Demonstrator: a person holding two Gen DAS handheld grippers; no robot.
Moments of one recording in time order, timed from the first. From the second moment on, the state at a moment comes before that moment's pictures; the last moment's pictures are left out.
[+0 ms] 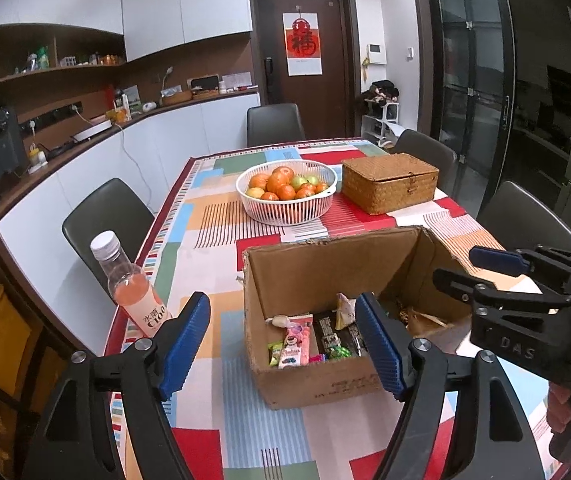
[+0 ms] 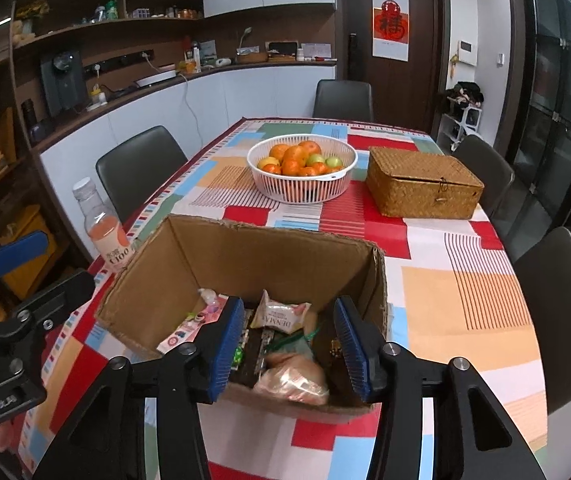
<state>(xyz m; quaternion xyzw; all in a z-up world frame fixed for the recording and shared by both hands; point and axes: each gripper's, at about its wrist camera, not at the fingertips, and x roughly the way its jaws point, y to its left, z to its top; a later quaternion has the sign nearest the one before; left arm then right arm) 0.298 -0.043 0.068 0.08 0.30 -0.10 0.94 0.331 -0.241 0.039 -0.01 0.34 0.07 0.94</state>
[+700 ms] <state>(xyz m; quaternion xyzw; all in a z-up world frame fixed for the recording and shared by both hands) 0.162 -0.029 0.093 0.06 0.22 -0.09 0.97 0.171 -0.249 0.067 0.00 0.23 0.01 0.97</state>
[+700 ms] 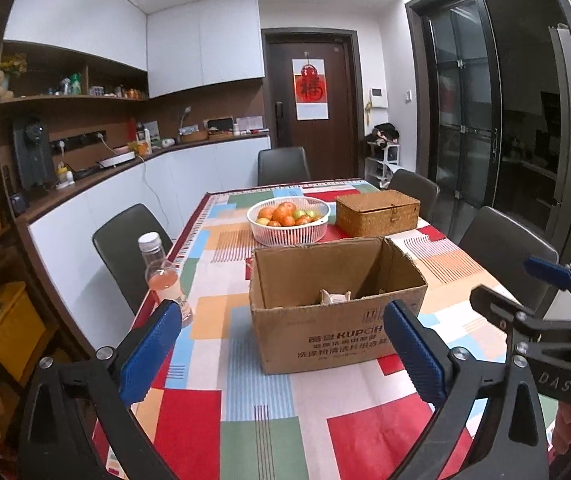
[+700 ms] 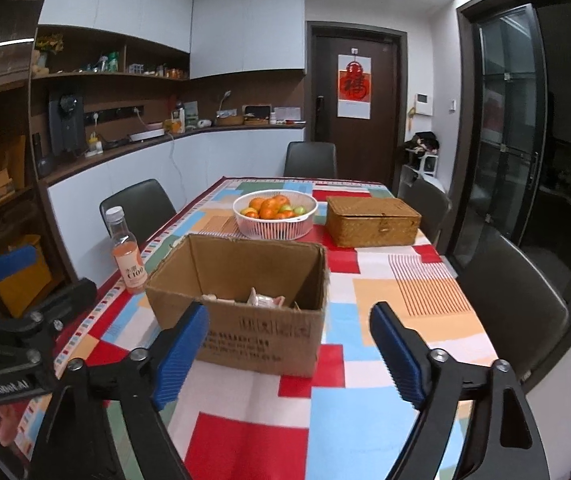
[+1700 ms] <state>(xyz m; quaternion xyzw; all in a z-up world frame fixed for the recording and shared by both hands) 0.098 -0.019 0.098 0.07 0.20 -0.07 0.98 0.104 -0.255 0.067 0.01 0.22 0.00 0.98</state>
